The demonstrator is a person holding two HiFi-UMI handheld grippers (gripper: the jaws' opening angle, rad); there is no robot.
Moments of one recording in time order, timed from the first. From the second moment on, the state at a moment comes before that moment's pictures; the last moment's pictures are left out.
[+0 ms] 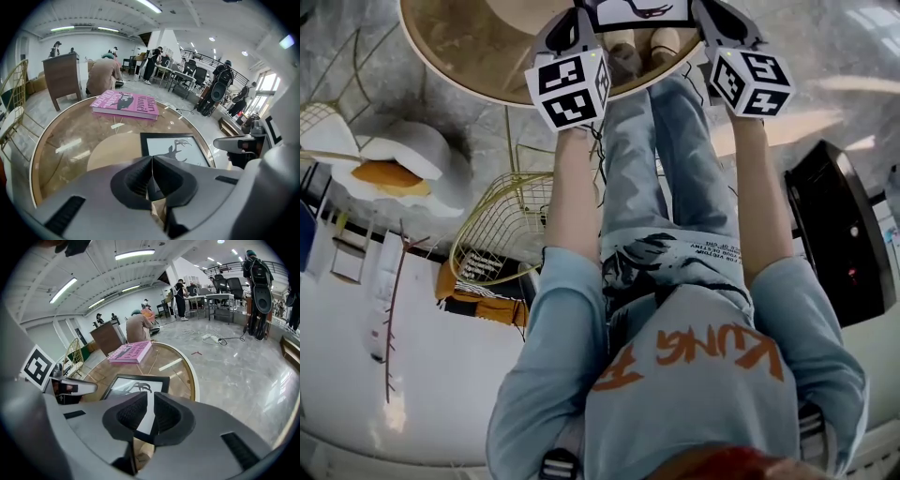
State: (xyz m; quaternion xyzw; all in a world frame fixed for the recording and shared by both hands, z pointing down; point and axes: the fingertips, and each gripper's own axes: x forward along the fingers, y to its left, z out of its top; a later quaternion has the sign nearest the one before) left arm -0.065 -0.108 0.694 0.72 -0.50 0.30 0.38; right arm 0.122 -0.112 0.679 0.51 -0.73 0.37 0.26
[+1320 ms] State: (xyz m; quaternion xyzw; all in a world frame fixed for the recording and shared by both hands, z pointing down) left arm -0.062 -0.114 0.736 0.68 -0.48 0.29 0.46; right arm 0.127 -0.121 0.731 0.49 -0.69 0.44 0.30
